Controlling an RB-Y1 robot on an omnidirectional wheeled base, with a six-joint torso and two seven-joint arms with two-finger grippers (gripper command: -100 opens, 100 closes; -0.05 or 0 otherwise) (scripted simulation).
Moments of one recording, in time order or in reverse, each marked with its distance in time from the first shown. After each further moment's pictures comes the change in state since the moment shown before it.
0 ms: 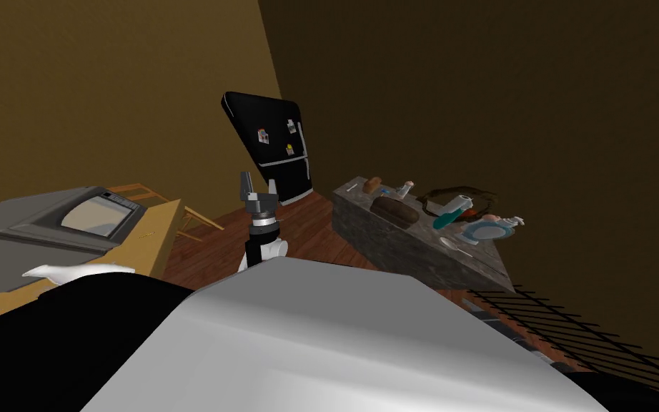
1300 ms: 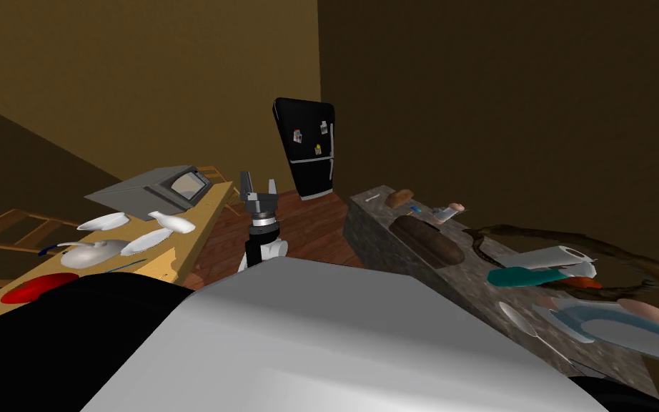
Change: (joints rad) left arm 0.000 0.000 0.000 0.000 0.000 0.000 0.000; right arm 0.114 -0.268 -0.097 0.310 0.278 -0.027 0.058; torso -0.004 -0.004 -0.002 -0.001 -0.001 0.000
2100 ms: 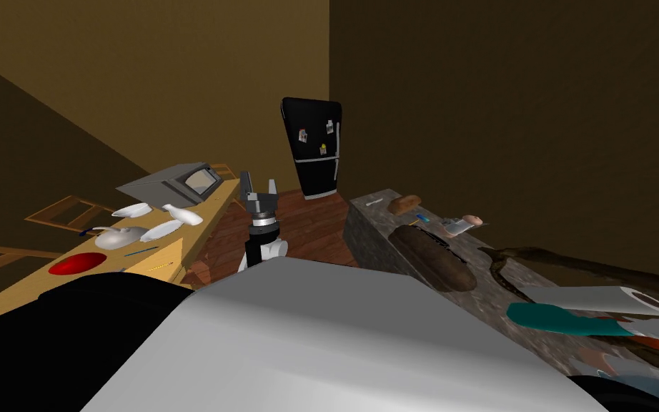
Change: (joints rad) left arm 0.000 0.000 0.000 0.000 0.000 0.000 0.000; right arm -0.021 -0.020 0.066 0.119 0.110 -0.024 0.039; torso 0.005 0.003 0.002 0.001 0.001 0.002
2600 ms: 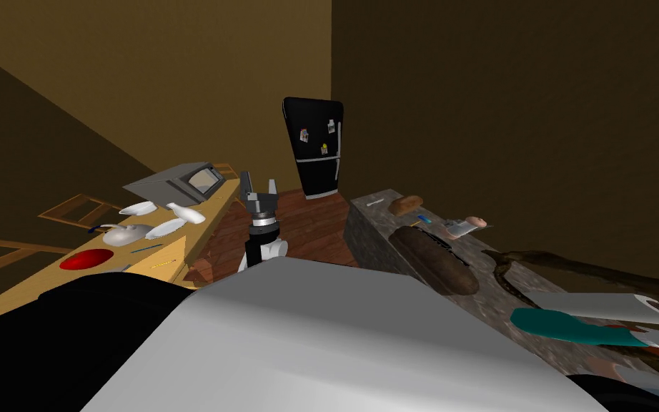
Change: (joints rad) left arm 0.000 0.000 0.000 0.000 0.000 0.000 0.000; right arm -0.022 0.033 0.034 0.010 0.005 0.027 0.016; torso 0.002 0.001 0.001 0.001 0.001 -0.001
